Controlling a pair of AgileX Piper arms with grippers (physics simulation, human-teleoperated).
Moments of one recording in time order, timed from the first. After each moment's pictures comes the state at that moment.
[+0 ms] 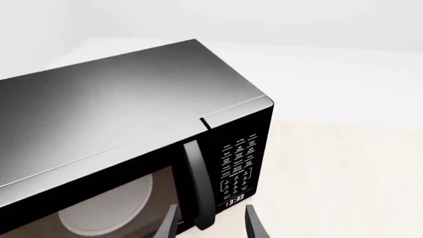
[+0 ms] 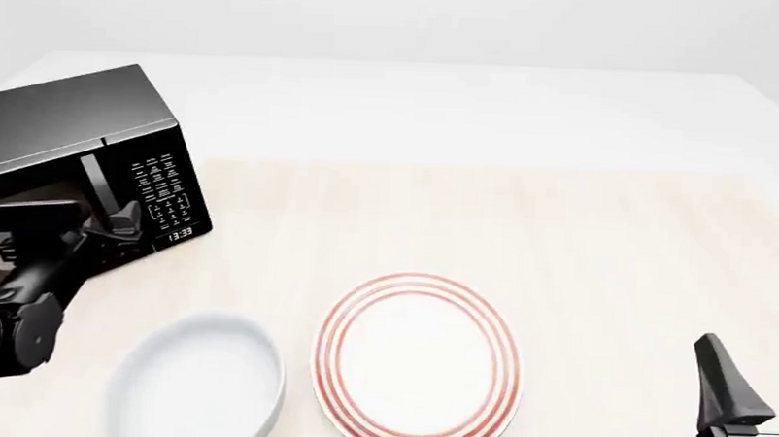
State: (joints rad) left arm 0.16 1.57 -0.44 -0.86 0.01; right arm 0.00 0.00 0.00 0.00 0.00
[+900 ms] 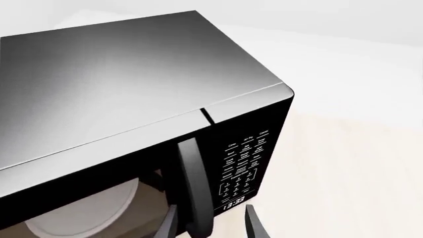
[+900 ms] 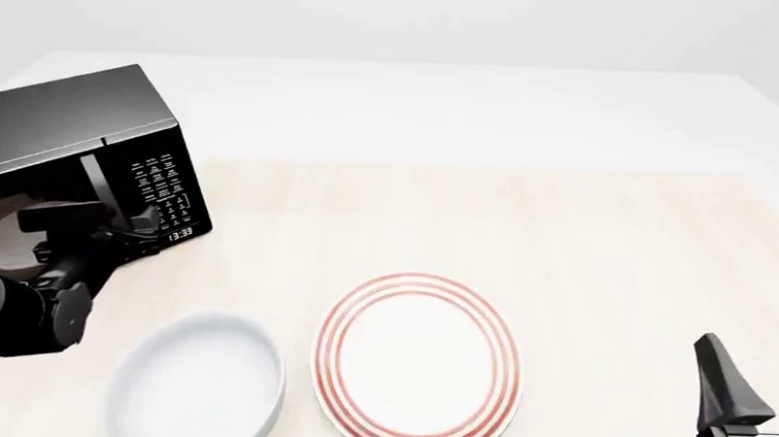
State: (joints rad) left arm 0.15 1.79 -0.55 -0.89 -0.04; right arm 0.00 0.00 0.00 0.00 0.00
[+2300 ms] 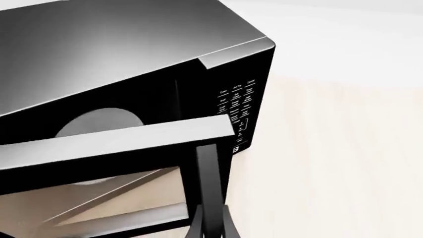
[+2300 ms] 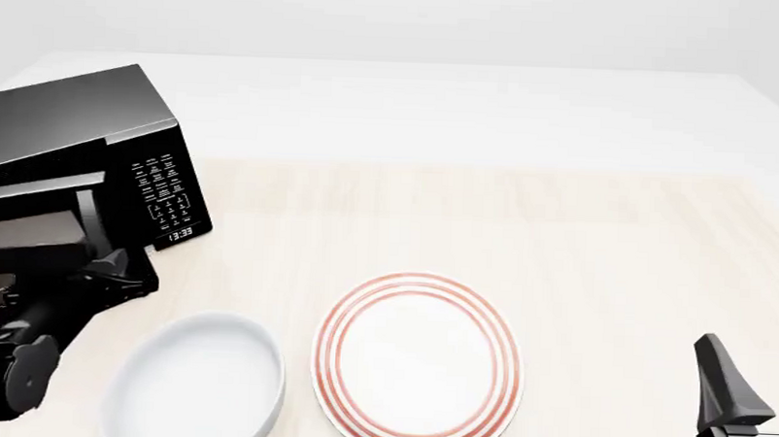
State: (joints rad) left arm 0.15 1.54 -0.30 -0.82 -0.02; right arm 0.00 0.00 0.00 0.00 0.00
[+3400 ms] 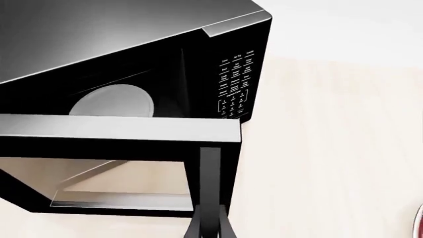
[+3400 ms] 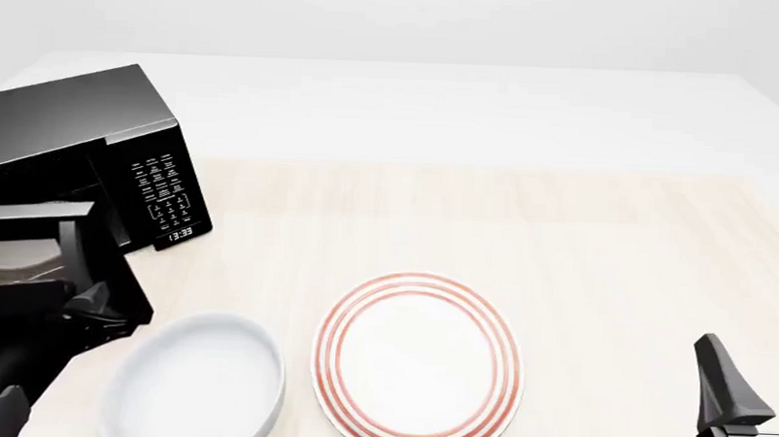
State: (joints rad) left arm 0.14 1.31 -0.14 -0.72 0.01; right arm 0.00 0.00 0.00 0.00 0.00
